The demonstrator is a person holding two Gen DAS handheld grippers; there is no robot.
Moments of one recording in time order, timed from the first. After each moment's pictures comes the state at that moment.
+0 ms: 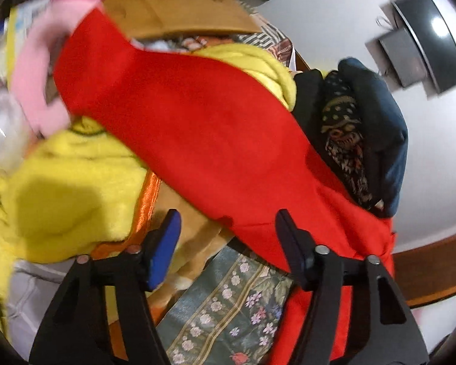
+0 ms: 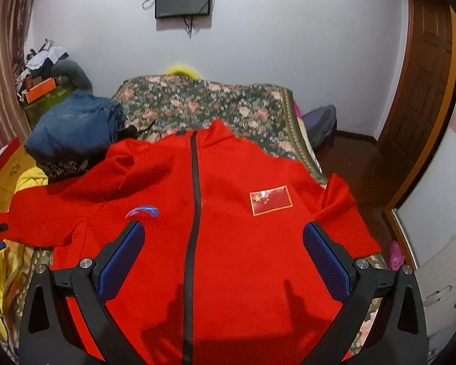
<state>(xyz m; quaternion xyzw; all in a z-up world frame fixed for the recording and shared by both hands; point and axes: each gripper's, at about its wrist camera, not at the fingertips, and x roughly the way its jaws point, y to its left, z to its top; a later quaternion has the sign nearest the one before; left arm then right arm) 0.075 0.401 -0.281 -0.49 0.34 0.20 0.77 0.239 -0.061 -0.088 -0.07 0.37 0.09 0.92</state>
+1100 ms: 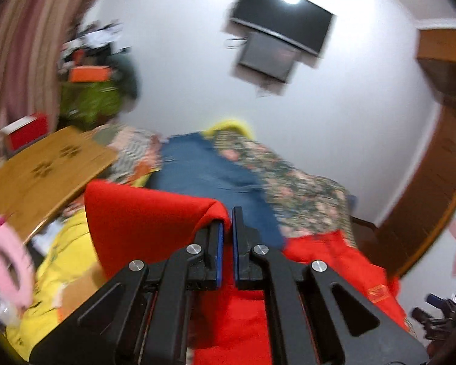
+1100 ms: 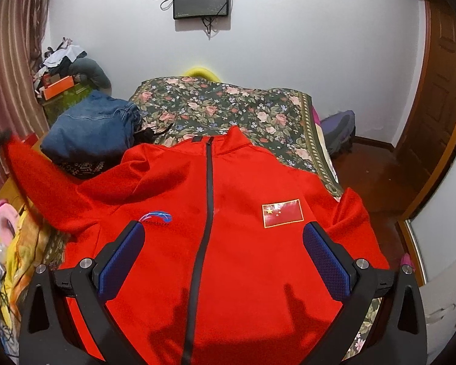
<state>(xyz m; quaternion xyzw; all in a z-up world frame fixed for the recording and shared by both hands) 0.189 0.259 -0.062 -0.19 0.20 0.09 0.96 0.253 -0.066 -0.076 -0.06 0.36 0.15 0.92</state>
